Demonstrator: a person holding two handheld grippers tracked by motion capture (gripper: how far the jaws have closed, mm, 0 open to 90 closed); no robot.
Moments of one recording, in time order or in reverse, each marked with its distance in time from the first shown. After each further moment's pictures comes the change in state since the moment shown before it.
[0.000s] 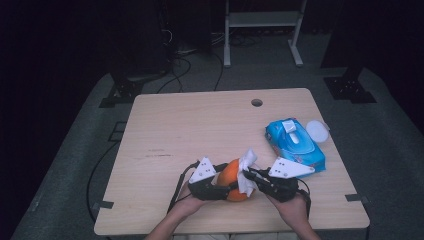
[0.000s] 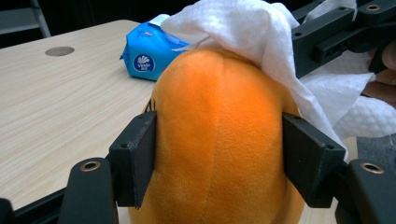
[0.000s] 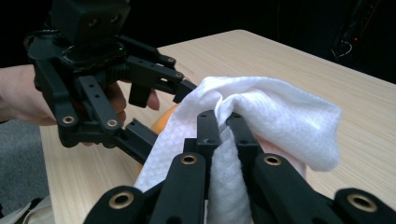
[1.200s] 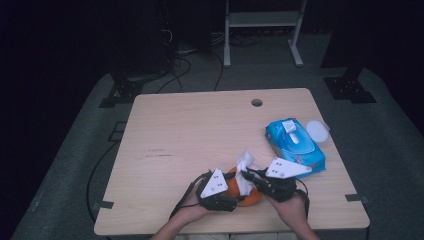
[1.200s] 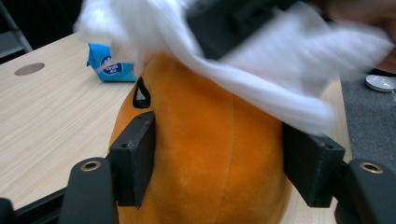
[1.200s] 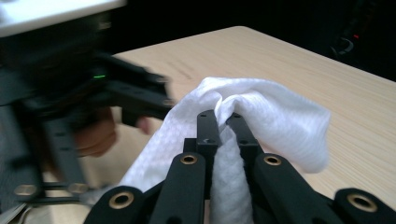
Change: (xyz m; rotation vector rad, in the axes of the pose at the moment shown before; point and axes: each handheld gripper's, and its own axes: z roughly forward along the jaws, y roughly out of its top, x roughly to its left) left arm -0.027 -0.008 0.012 0.039 -0.046 0.183; right arm 0.000 0.001 0.003 0.014 -0.001 -0.004
